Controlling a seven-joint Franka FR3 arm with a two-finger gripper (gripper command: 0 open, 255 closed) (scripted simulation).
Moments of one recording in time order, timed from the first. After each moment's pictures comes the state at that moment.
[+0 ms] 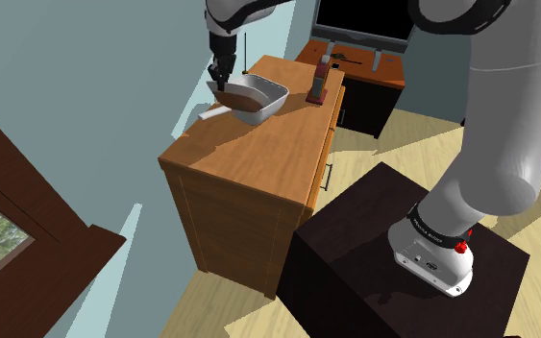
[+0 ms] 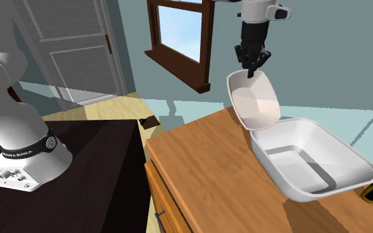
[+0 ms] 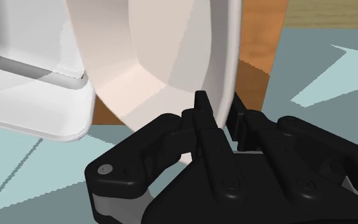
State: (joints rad) arm 0.18 0.49 0.10 -1.47 -0.05 2.06 -0.20
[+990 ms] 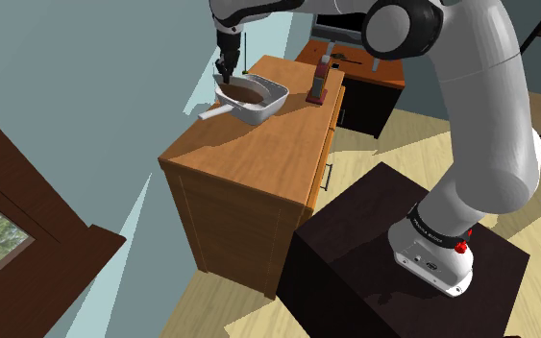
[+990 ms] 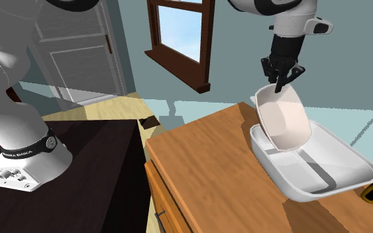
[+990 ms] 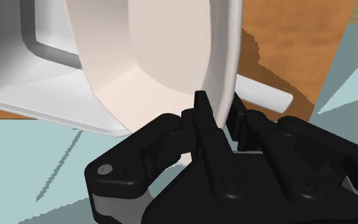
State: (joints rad) arm 0.10 0.74 0.07 -1.11 -0.04 1.95 -0.32
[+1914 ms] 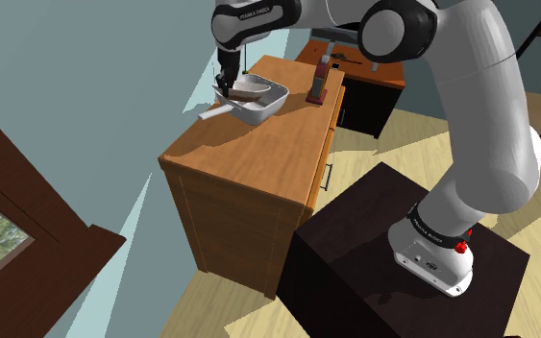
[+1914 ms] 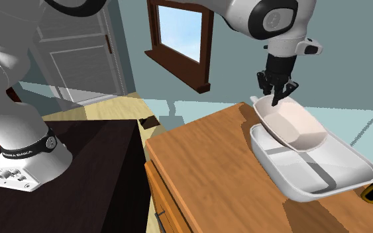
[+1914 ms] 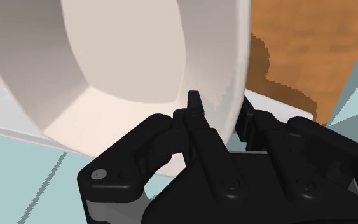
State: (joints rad) arm 0.10 0.77 0.07 -1.20 -0.05 2.08 -0.32
